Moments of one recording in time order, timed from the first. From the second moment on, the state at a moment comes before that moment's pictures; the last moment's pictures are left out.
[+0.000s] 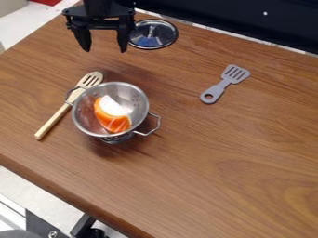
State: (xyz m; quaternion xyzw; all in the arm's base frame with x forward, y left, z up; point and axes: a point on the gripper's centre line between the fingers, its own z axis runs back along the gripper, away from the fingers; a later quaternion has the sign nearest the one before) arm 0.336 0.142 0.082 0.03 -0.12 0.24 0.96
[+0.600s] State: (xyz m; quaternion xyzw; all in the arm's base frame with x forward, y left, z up) arm 0.325 0.127 0.070 0.03 -0.06 0.29 0.95
